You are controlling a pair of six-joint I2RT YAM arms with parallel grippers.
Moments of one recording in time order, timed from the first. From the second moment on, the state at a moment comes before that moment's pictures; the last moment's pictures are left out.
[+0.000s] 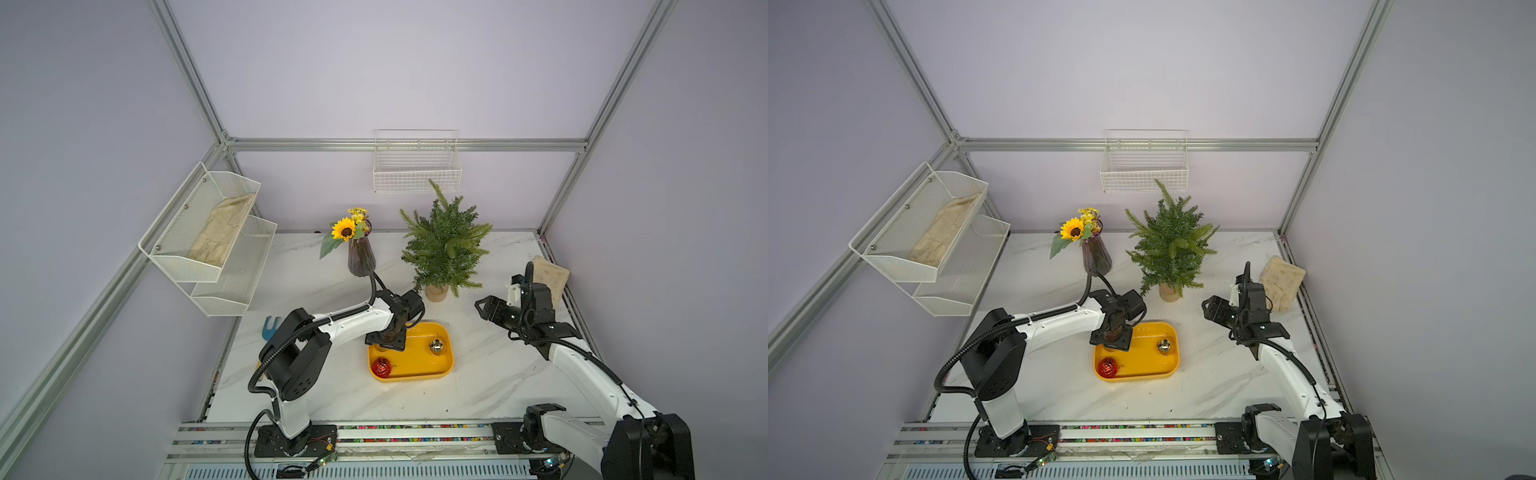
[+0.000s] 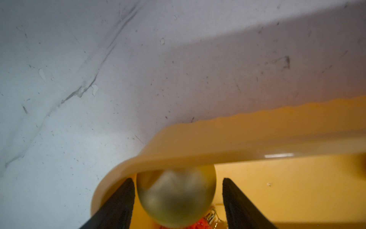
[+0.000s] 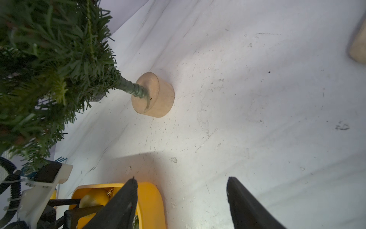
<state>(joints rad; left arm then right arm) -0.82 1.82 1.30 -1.02 -0.21 -0.70 0.09 1.08 0.64 -0.28 -0.30 0.53</state>
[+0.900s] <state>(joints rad) -0.83 1.86 1.30 -1.01 -0.21 -0.71 0.09 1.08 0.64 -0.28 -0.30 0.53</state>
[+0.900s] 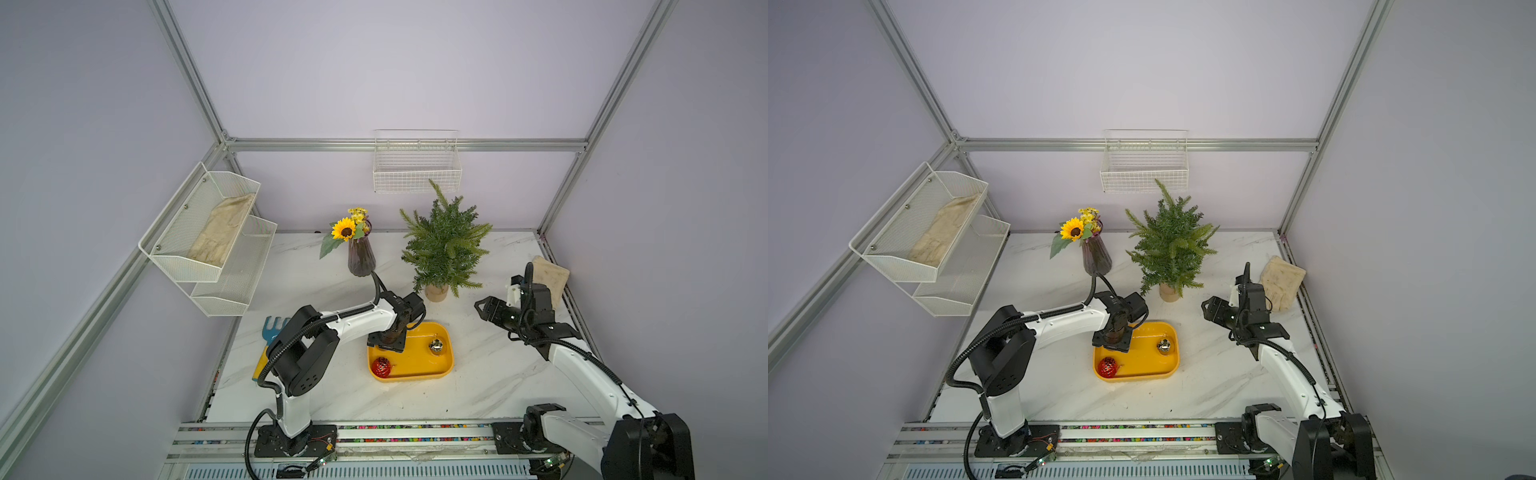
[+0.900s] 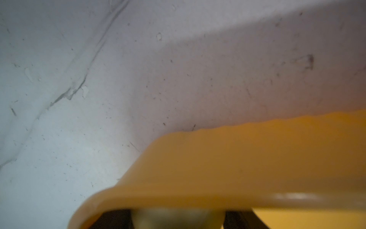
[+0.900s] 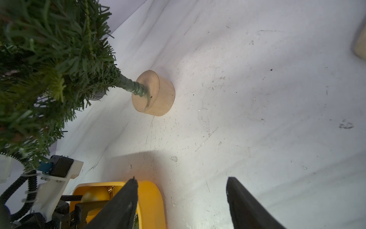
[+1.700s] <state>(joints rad) -0.83 1.56 1.39 -1.05 -0.17 -0.47 0.09 0.97 0.67 -0.32 -0.35 0.55</state>
